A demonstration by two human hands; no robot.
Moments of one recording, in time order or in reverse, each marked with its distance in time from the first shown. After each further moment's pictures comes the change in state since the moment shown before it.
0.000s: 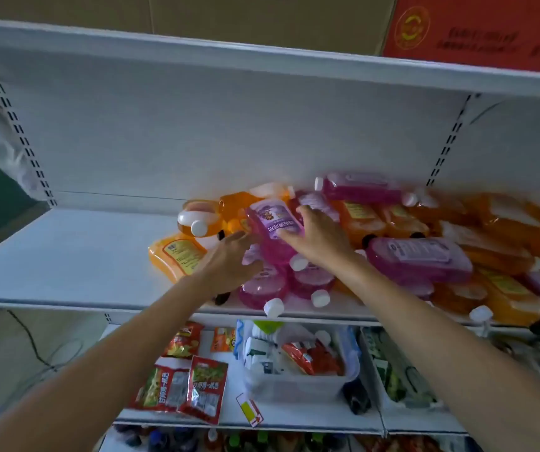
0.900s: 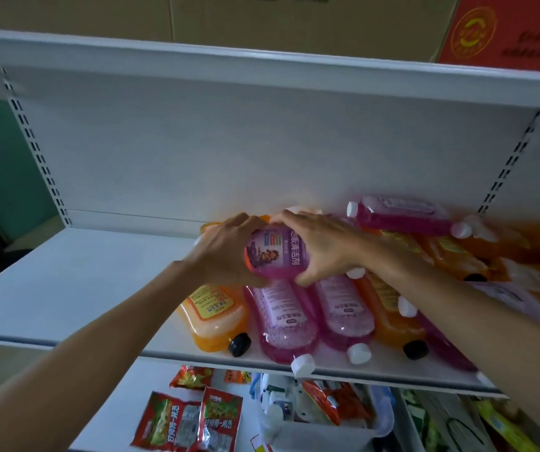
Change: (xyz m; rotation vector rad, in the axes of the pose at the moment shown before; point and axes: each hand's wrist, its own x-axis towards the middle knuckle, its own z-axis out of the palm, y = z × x) left_hand 0.060 -0.052 -0.048 0.273 0.045 0.096; right_hand 0.066 -0.023 -0.021 -0.167 -0.294 -0.553
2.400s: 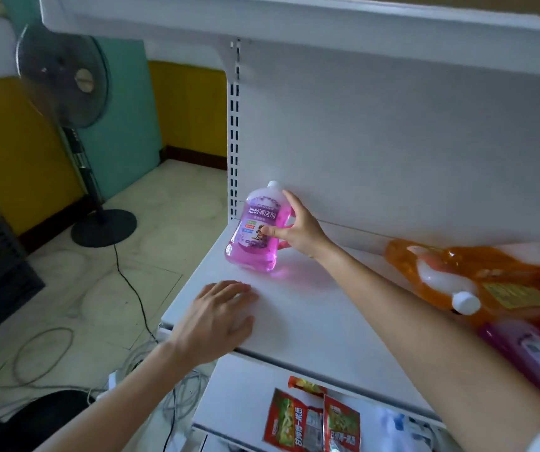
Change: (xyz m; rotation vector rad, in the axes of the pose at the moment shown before) left_hand -0.227 -0.280 -0.038 0.025 0.029 -0.183; right_hand 0.336 -0.207 0.137 1.074 0.217 0.284
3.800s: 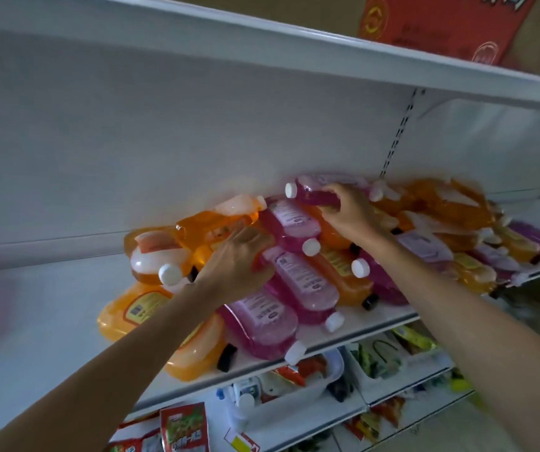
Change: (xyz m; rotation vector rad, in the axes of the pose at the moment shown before) left_hand 0.190 0.344 0.087 -0.289 -0.112 0.525; right_hand -0.267 0.071 -0.396 -0.827 0.728 0.199
